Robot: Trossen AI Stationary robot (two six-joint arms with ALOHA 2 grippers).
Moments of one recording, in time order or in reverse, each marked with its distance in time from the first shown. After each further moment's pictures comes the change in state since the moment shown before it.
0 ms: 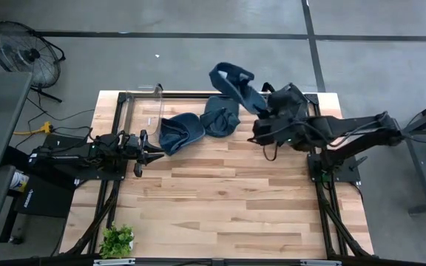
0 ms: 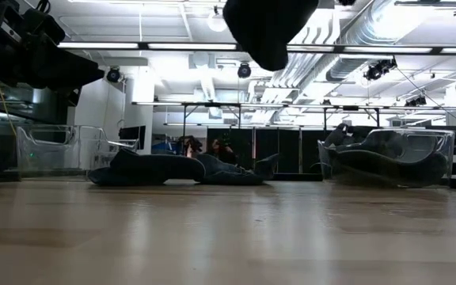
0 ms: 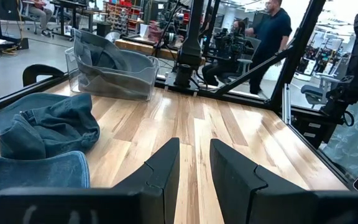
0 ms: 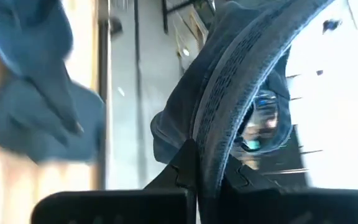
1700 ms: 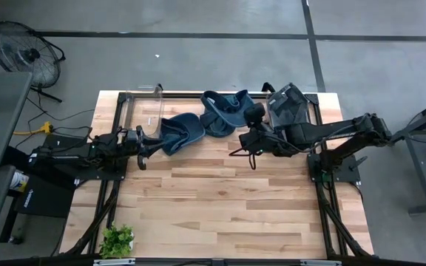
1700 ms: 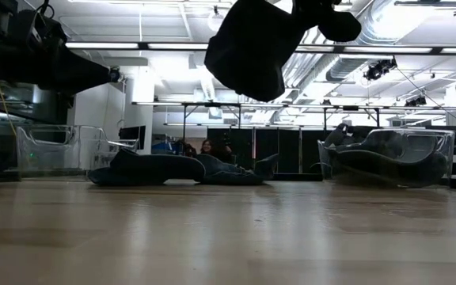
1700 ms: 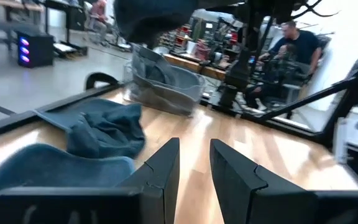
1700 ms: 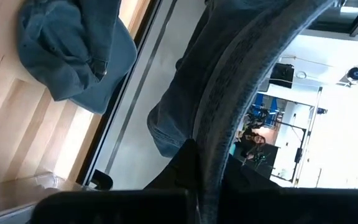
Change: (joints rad) left arm 0.000 0.000 0.000 0.030 -0.216 -0.067; right arm -0.013 0.170 0.000 -0.123 0.009 -0.189
